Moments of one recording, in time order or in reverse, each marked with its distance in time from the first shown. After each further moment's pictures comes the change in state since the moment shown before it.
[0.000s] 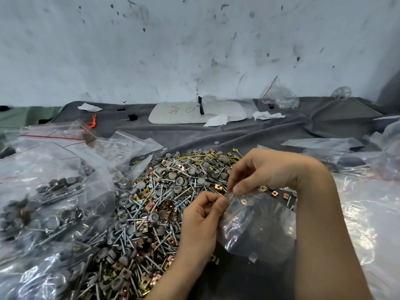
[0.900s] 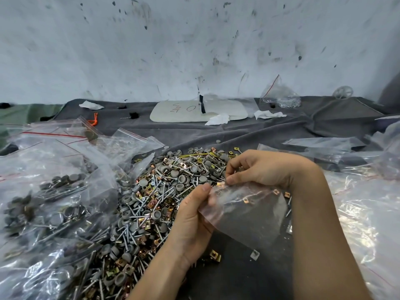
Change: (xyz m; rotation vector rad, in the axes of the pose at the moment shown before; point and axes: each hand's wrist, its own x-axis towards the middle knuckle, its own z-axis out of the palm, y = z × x) left_hand 0.010 0.010 -0.016 -0.577 -0.110 -0.409; right_hand 0.010 0.000 0.010 0.025 0.065 0.047
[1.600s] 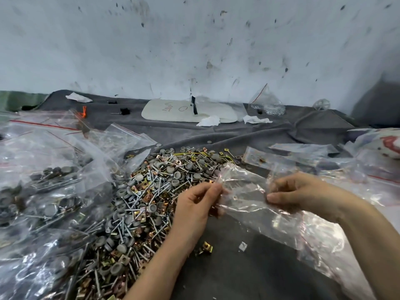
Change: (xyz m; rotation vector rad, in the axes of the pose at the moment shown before) left_hand -0.004 -0.004 0.002 0.549 -0.043 0.374; right_hand -0.079 0.053 -0.004 0.321 0.135 0.124
